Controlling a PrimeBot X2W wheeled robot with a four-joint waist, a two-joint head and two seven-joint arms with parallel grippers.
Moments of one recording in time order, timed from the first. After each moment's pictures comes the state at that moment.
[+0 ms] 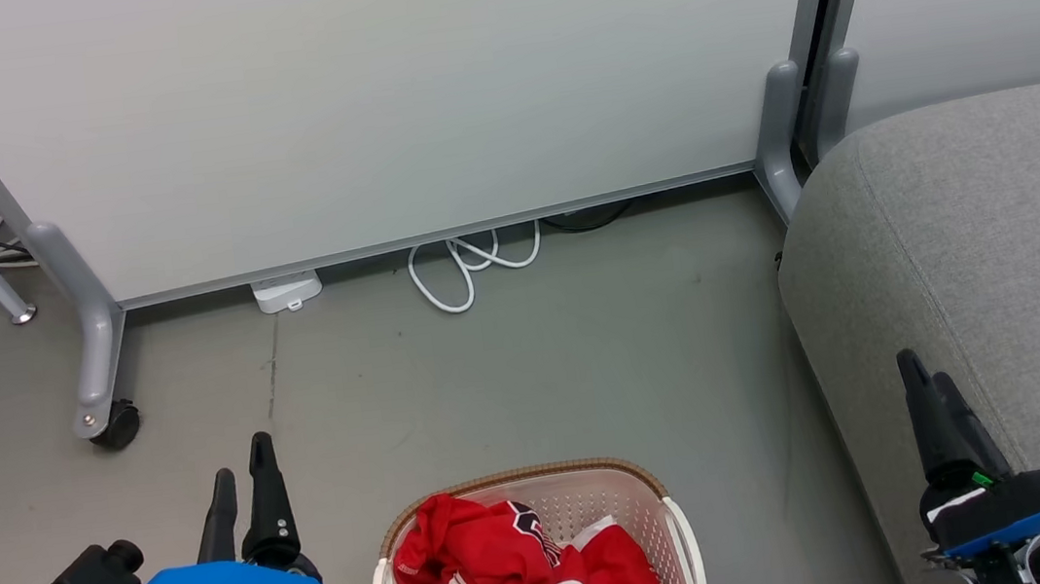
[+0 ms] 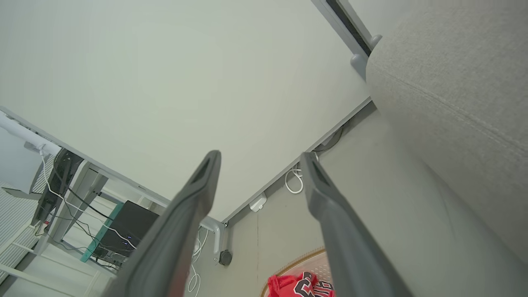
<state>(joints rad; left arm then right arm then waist) -0.07 0.07 -0.05 0.25 -0.88 -0.04 -0.06 -0.06 -0.04 -0.07 0.22 0.87 0.13 -0.04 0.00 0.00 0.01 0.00</state>
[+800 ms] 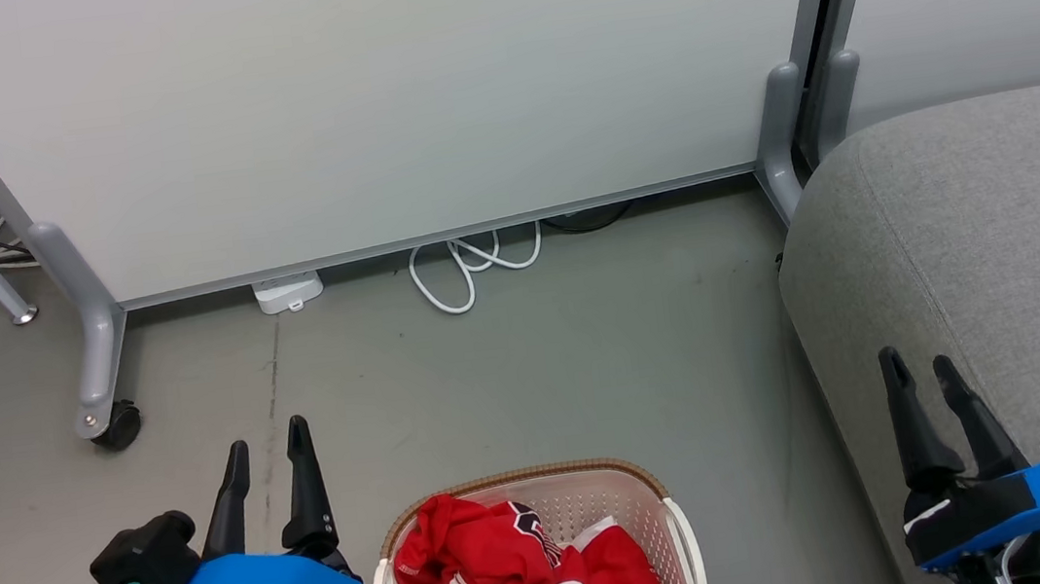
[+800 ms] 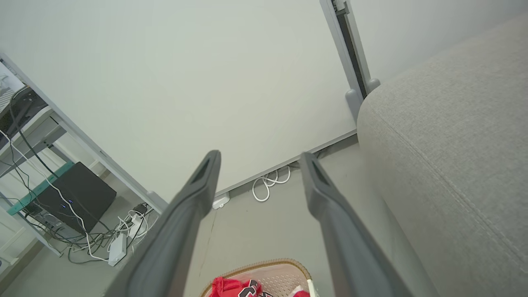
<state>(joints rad) -0.09 0.09 -0.14 0.26 -0.58 -0.02 -0.13 -0.06 -0.04 -0.06 0.19 0.55 0.13 -0.09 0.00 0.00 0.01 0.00</state>
